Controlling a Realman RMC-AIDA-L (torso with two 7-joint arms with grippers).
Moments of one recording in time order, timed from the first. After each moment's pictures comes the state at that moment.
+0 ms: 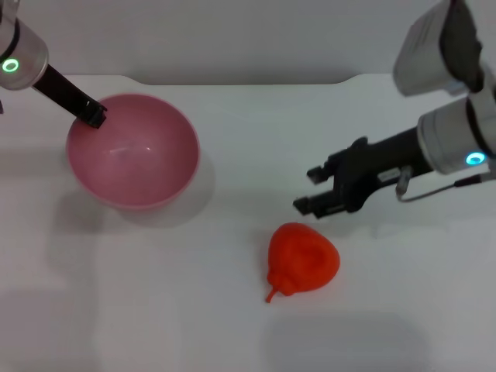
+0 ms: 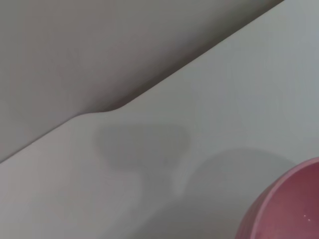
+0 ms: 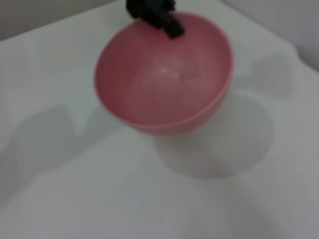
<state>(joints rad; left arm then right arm) -0.86 -1.97 1.10 1.03 2.79 1.41 -2.52 0.65 2.08 -1.26 -1.09 -2.22 -1.40 2.06</state>
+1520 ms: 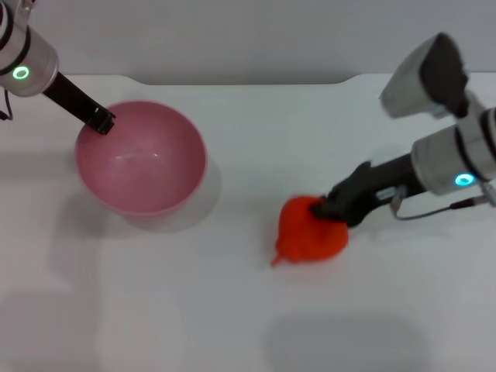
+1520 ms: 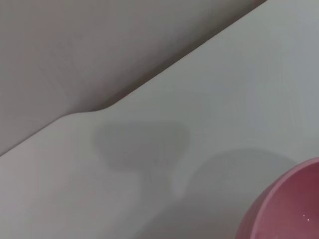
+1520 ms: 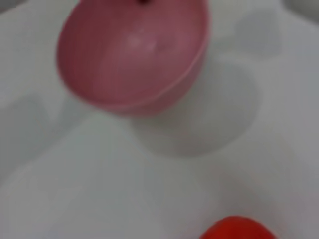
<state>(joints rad) -0.86 -1.99 1.12 1.03 2.79 1.41 -2.52 0.65 2.07 -1.30 -0.96 -2.22 -1.30 2.11</state>
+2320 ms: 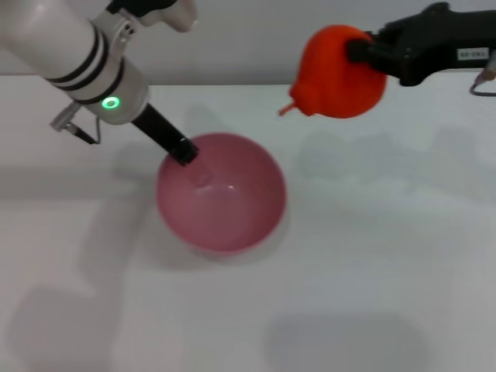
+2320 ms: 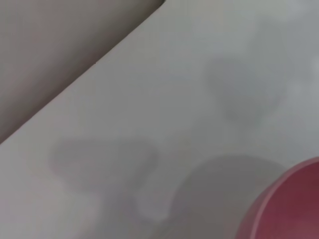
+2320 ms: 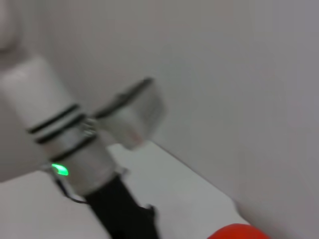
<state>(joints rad) -0.89 -2.06 1.30 1.02 2.64 1.38 -2.51 0.51 2.08 -1.04 -1.48 -1.97 -1.46 2.11</state>
